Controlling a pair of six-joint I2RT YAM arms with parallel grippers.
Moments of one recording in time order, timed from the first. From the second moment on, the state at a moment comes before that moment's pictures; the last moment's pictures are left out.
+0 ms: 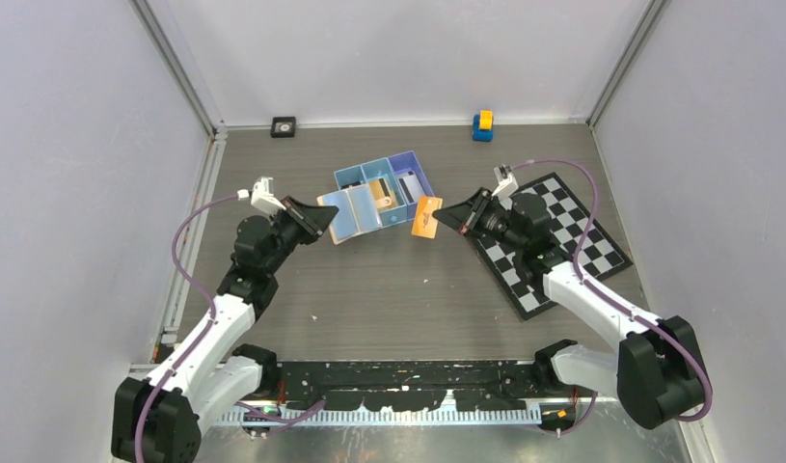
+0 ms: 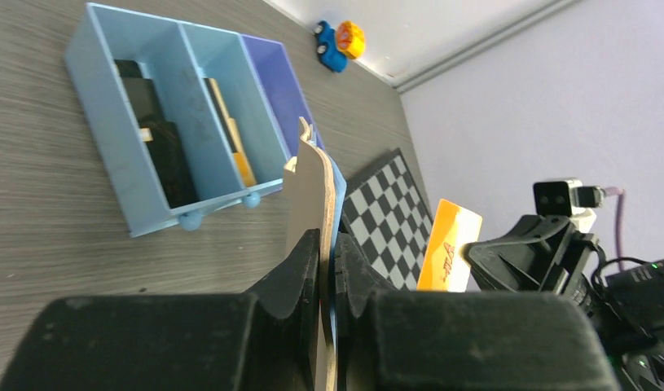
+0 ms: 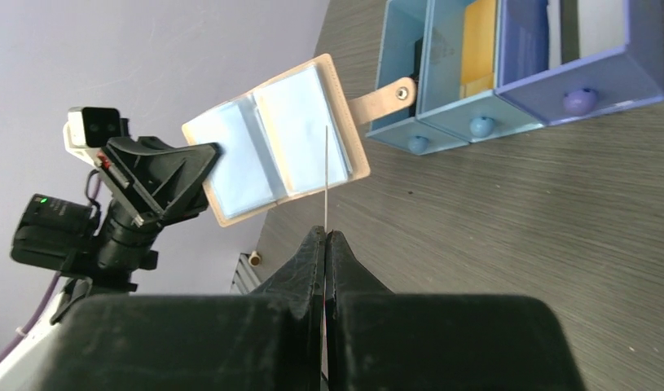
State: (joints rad) left arm -0.29 0.90 0.51 0.32 0.20 -0.88; right arm 0.38 1.15 0.61 0.40 -0.44 0.93
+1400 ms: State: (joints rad) left arm -0.29 0.53 0.35 0.21 -0.13 -0.86; right arm 0.50 2.02 1.66 -0.30 -0.40 0.60
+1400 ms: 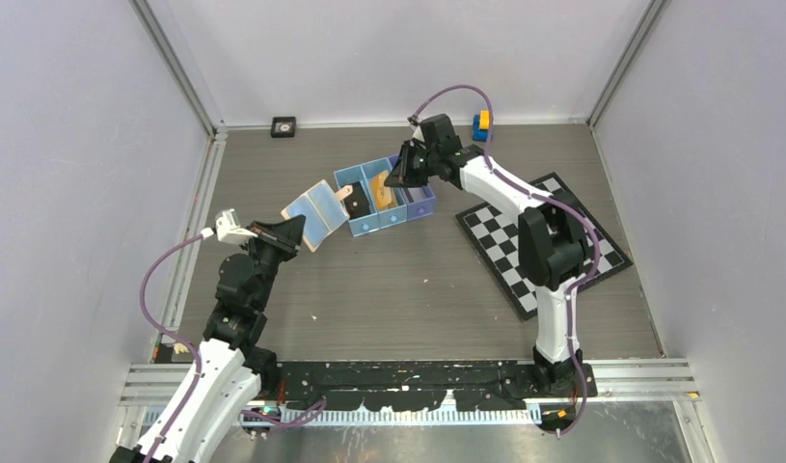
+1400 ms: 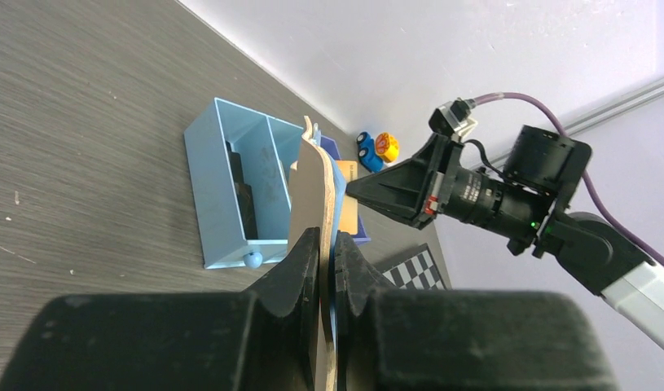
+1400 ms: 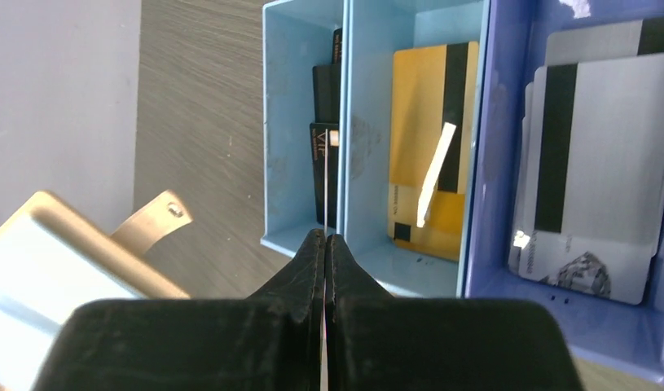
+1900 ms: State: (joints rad) left arm -0.29 0.53 0.34 0.21 -0.14 -0.87; right arm 0.50 2.22 1.93 -0.48 -0.39 0.51
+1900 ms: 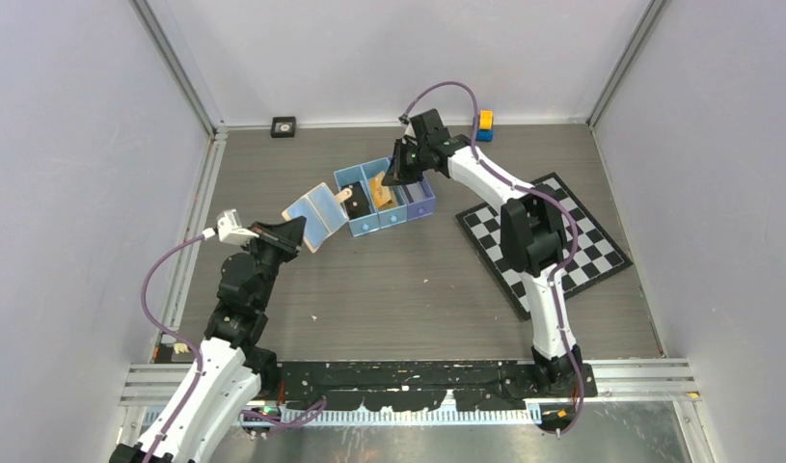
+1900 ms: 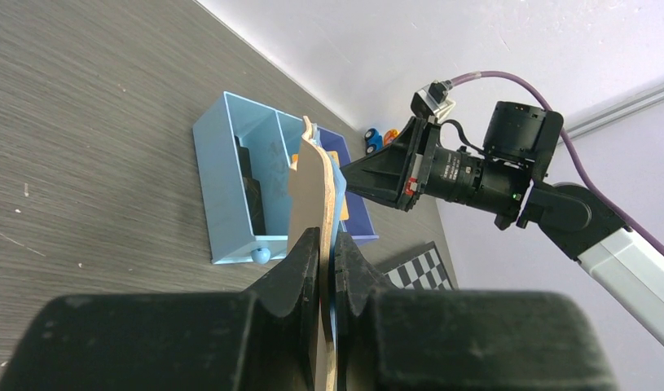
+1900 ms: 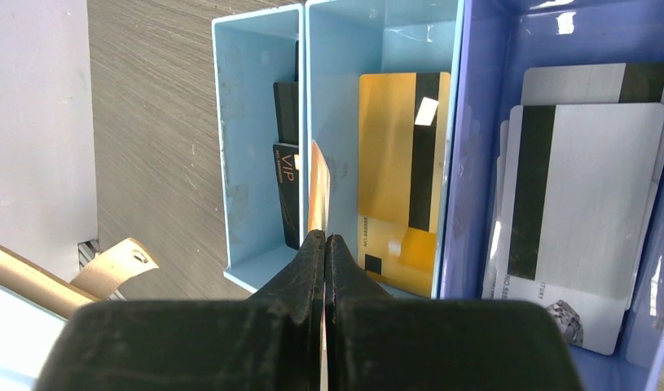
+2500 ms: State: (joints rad) left arm -0.29 0.53 0.34 0.21 -0.15 -0.87; right arm 0.49 2.16 1.88 -0.52 -0.37 0.47
